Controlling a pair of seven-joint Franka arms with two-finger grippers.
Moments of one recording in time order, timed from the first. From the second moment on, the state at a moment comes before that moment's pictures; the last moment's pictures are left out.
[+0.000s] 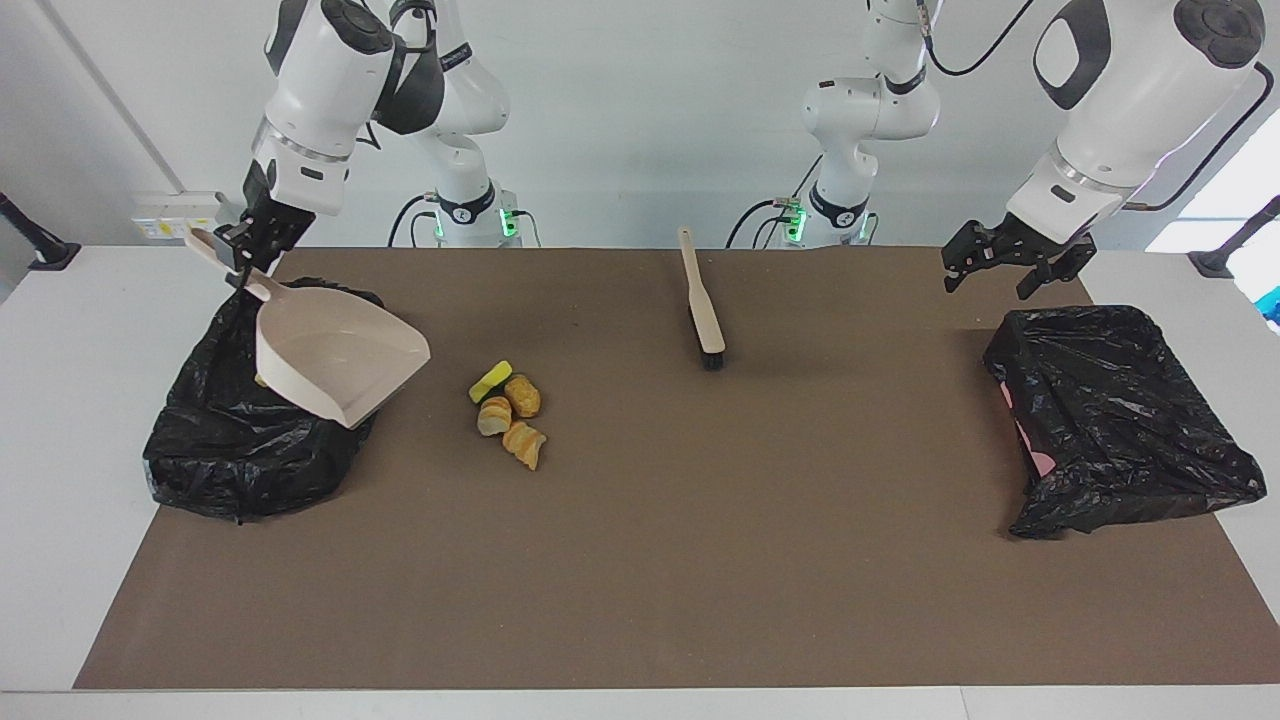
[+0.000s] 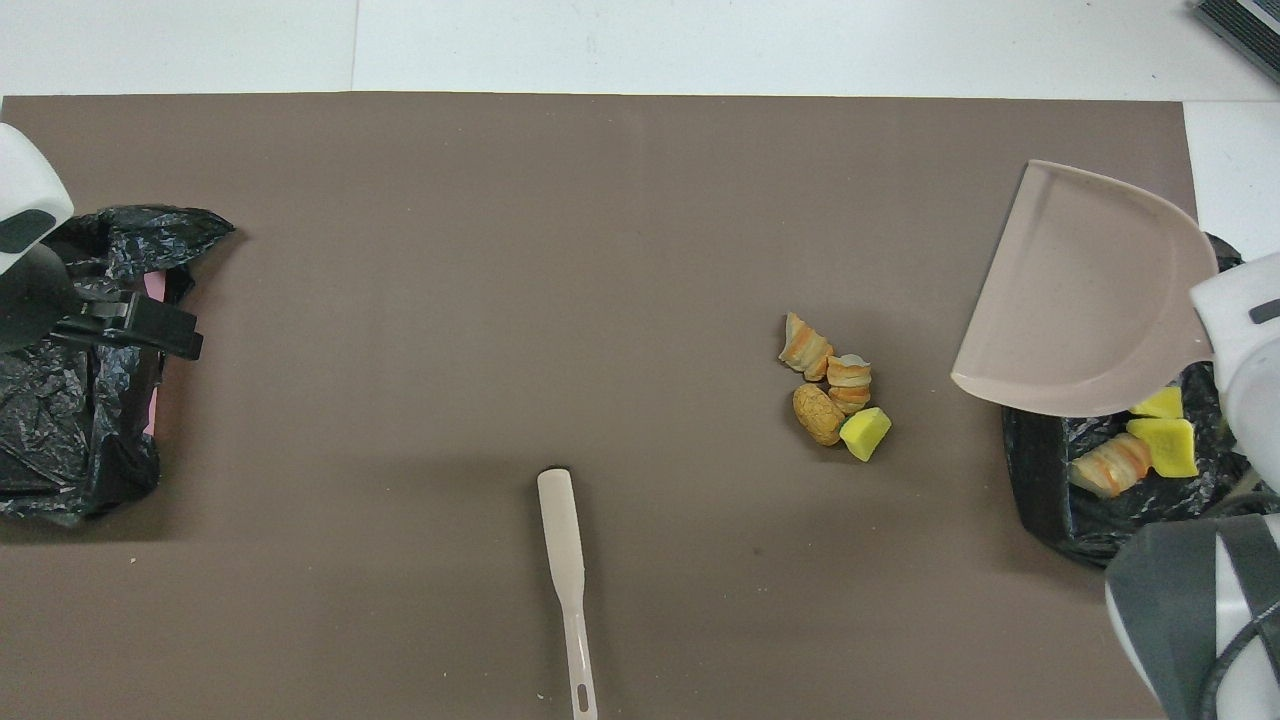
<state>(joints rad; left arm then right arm) -0.10 0.03 0.03 -1.58 -0.05 1.54 0.08 -0.04 -0.27 0.11 -2.07 -0.60 1.94 -0.80</state>
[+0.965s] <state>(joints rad) -0.10 0.03 0.02 -1.58 -0.05 1.54 0.08 0.16 0.18 0.34 -1.66 -0.01 1.75 0.35</state>
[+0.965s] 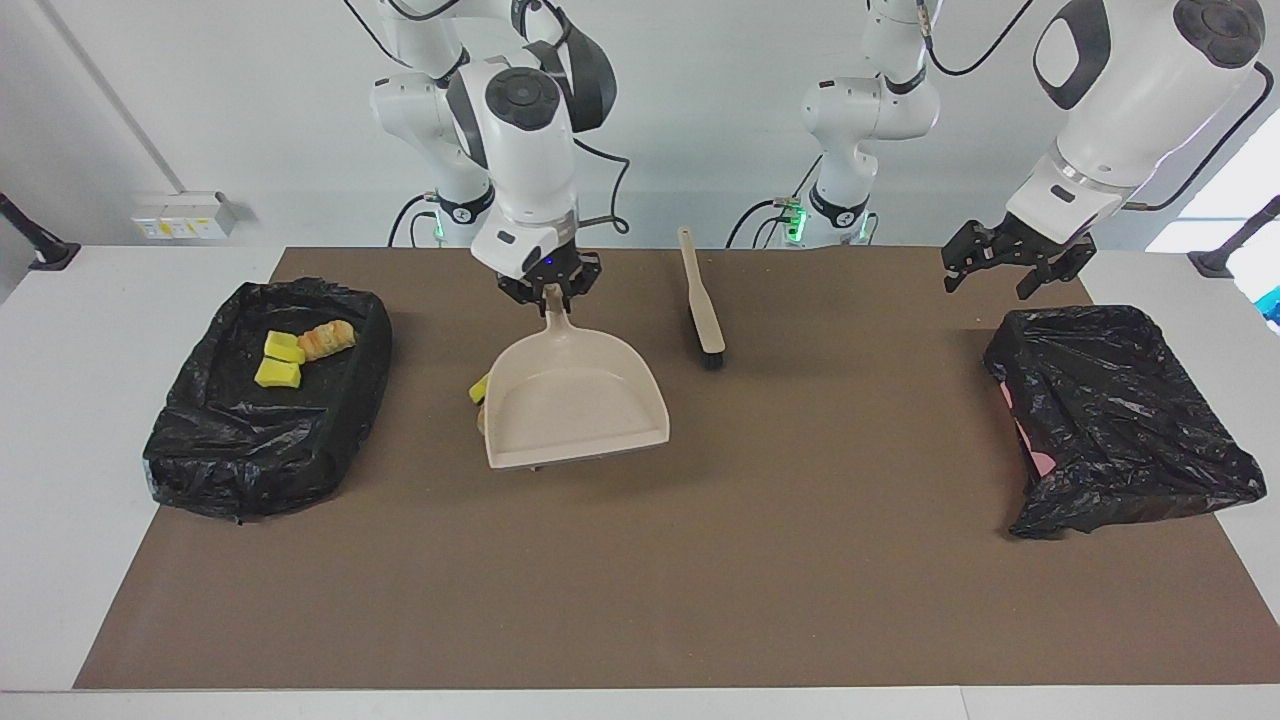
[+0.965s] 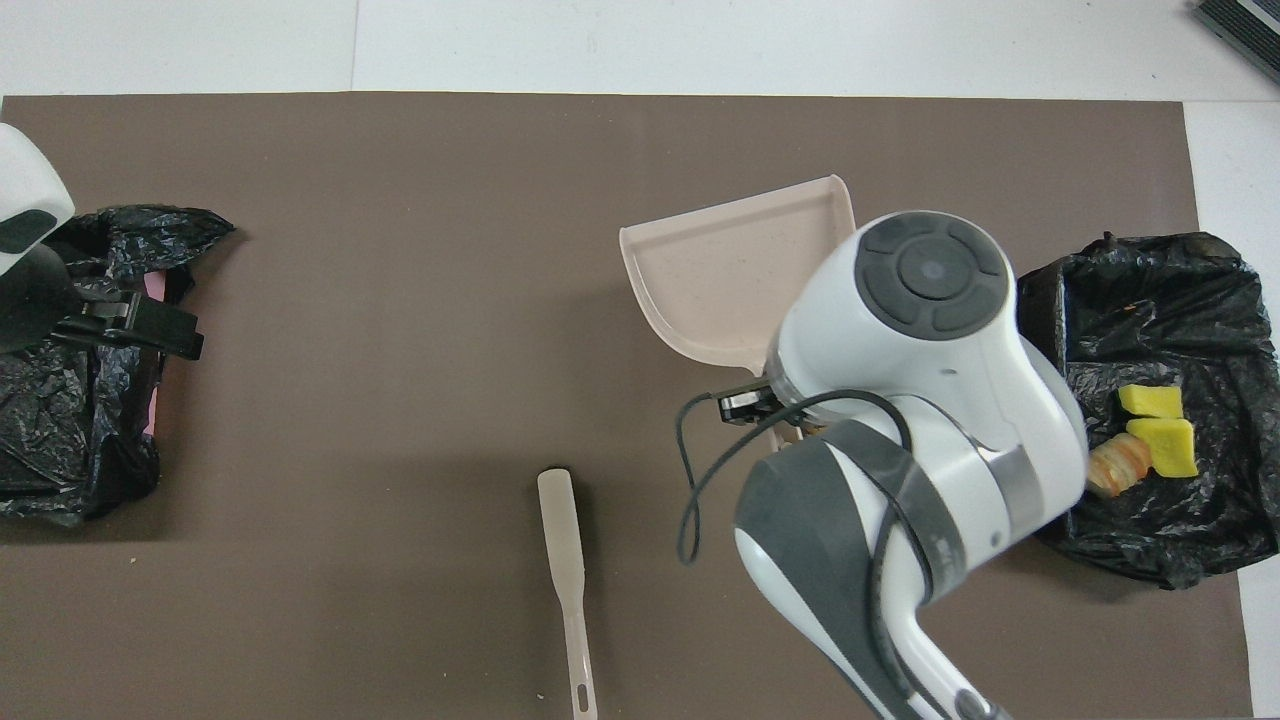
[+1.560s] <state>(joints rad) -0.10 0.02 0.01 -1.58 -0.05 1.54 0.08 0.36 0.64 0.33 -1.22 0.00 1.84 0.61</state>
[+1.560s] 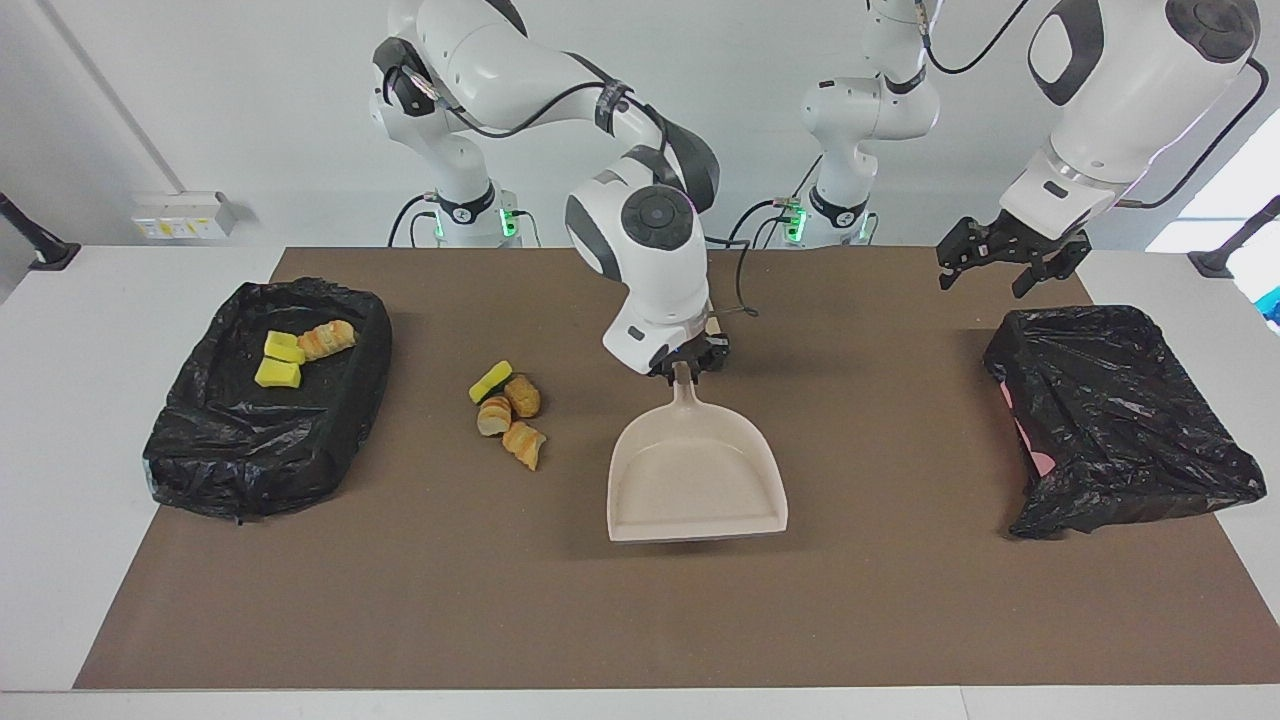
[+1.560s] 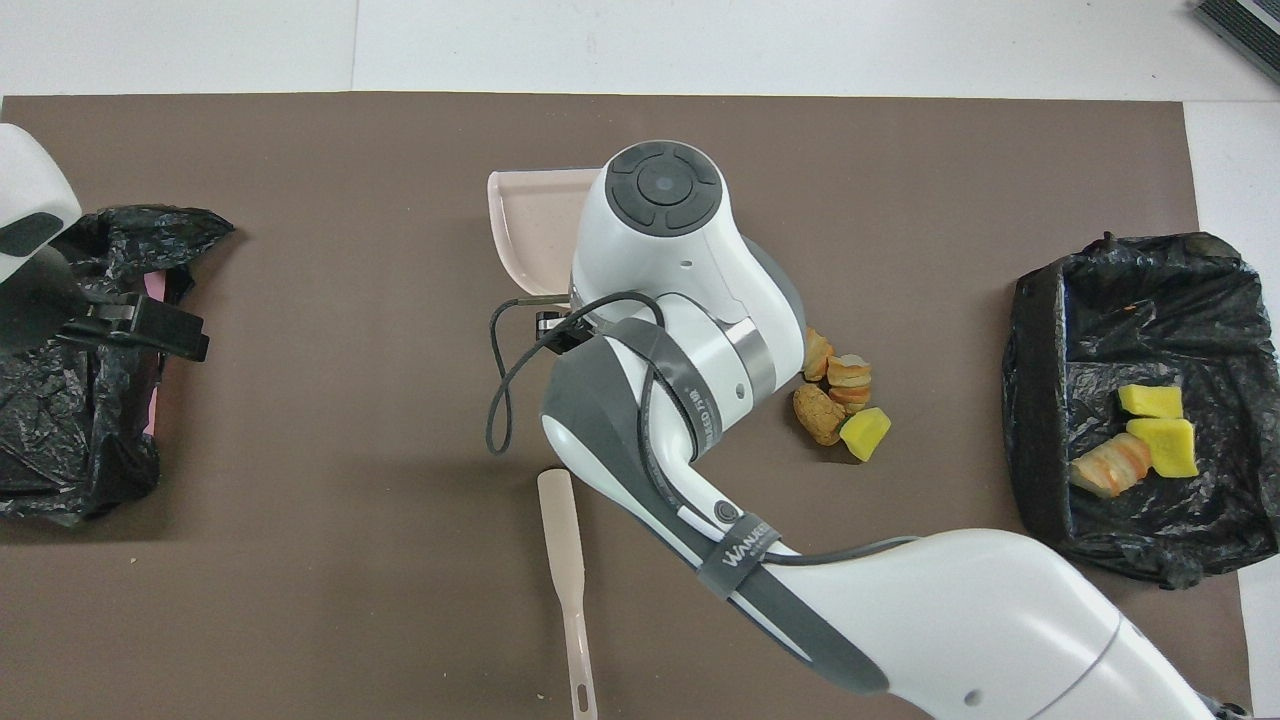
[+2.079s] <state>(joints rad) -0.10 0.02 0.00 -1.58 -0.05 1.55 0.08 0.37 0.69 0.32 -1.26 -0.01 1.99 0.61</state>
